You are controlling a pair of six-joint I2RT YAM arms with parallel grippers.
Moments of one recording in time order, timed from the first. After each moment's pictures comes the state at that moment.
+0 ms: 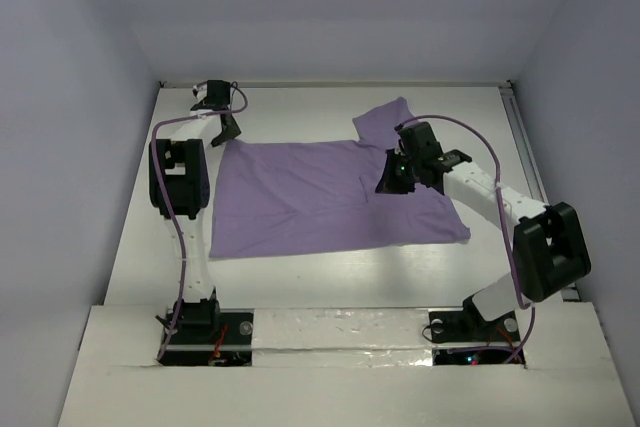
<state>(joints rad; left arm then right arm) -0.03 2.22 1.70 -0.44 -0.26 -0.50 0.44 1.52 1.07 -0.46 -0.20 0.55</state>
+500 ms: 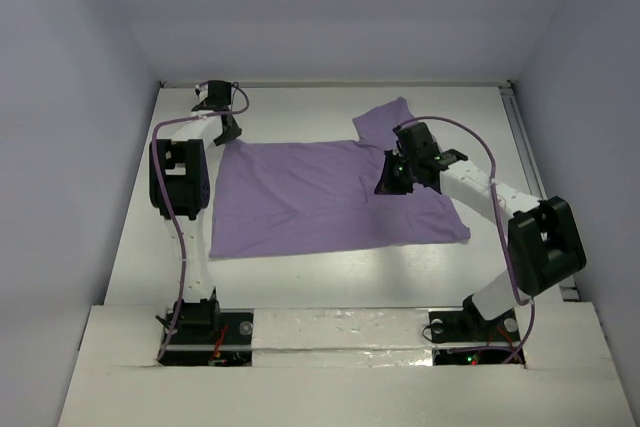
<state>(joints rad) -0.04 2.21 1.68 -0.41 -0.24 -0.48 0.44 1.55 1.07 -0.44 -0.20 0.55</state>
